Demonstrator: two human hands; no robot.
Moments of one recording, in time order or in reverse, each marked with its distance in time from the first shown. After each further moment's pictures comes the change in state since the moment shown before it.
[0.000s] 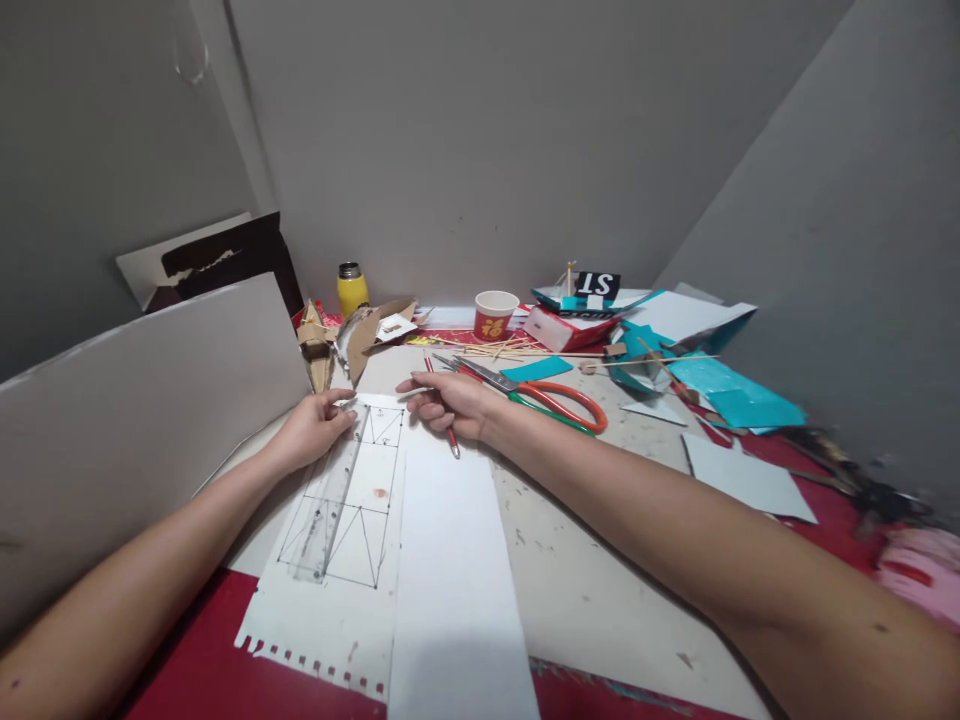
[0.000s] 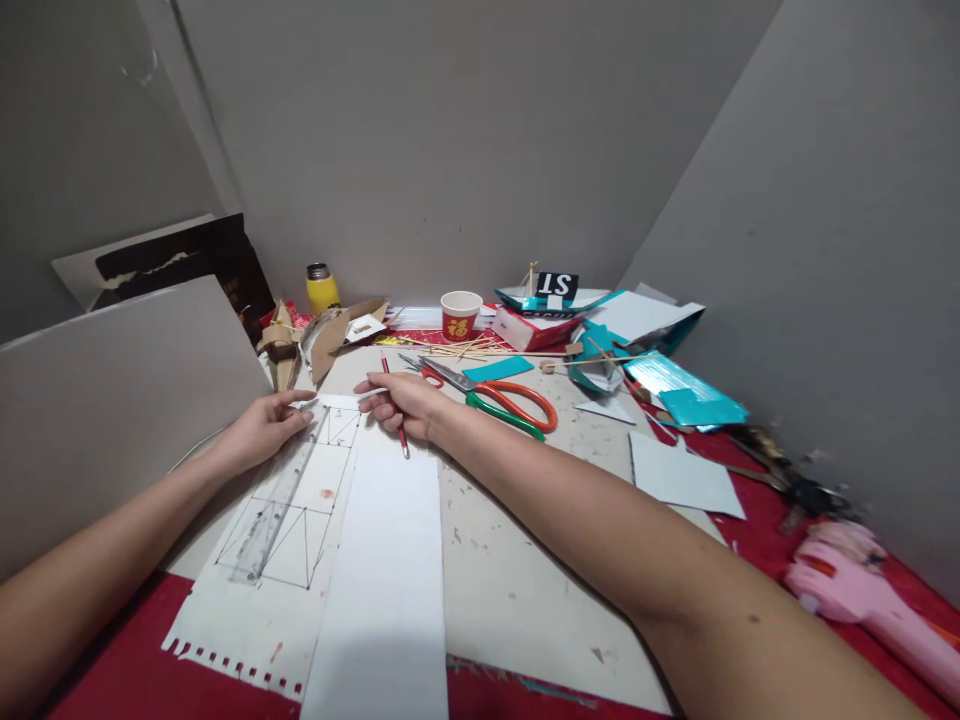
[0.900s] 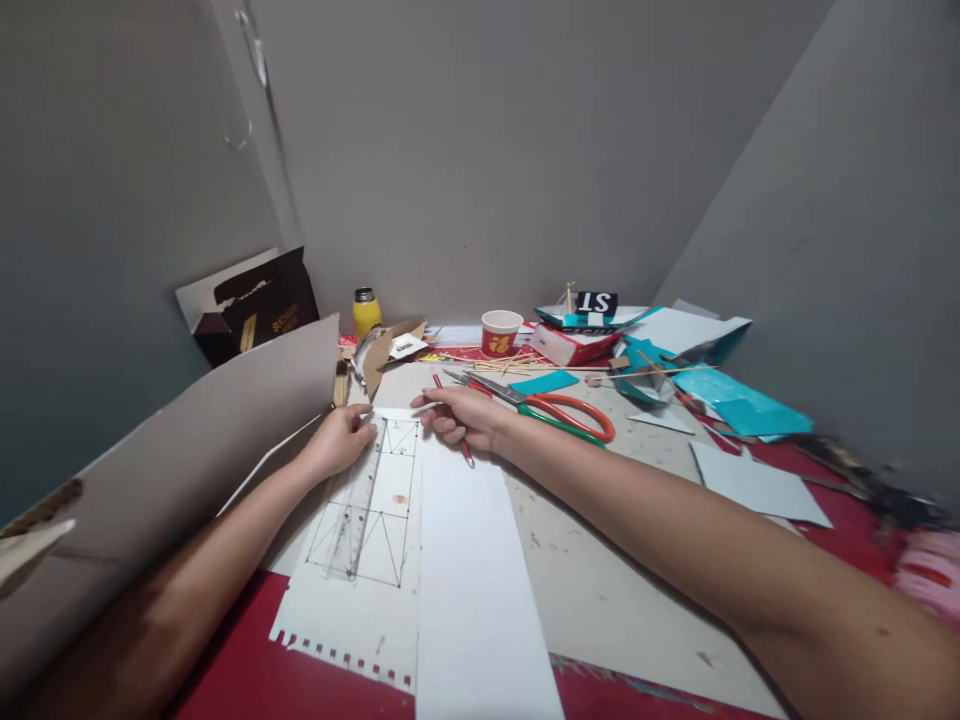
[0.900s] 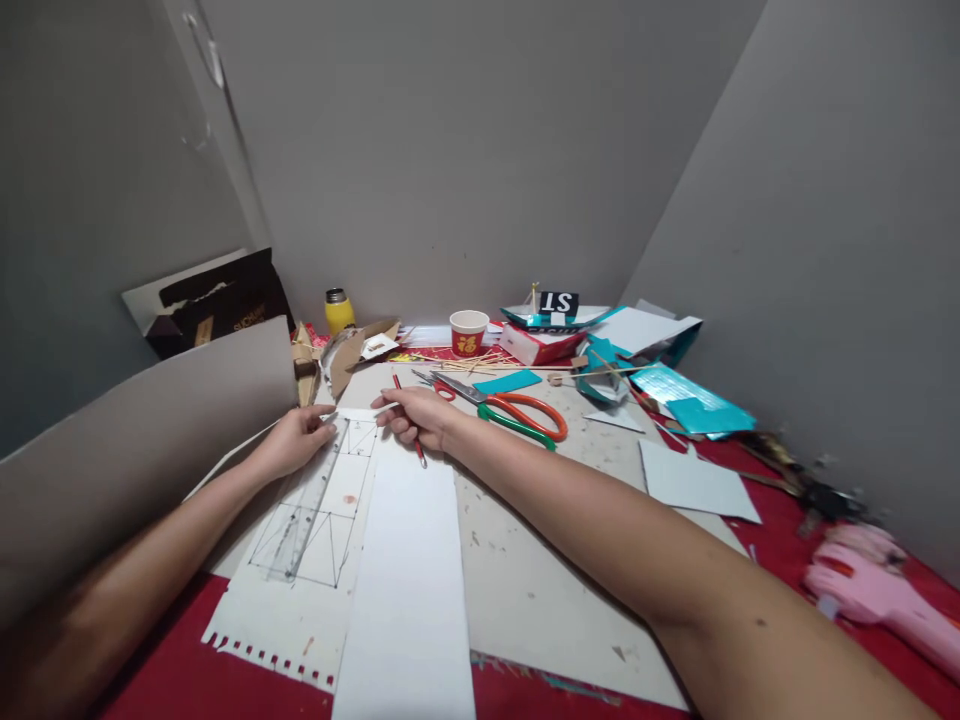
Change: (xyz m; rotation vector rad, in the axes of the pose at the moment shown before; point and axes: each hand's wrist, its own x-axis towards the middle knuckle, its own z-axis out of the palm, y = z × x) left_hand 0.010 -0.012 0.001 0.248 0.023 0.031; right_hand 0.001 0.003 0.006 -0.031 0.016 -0.025
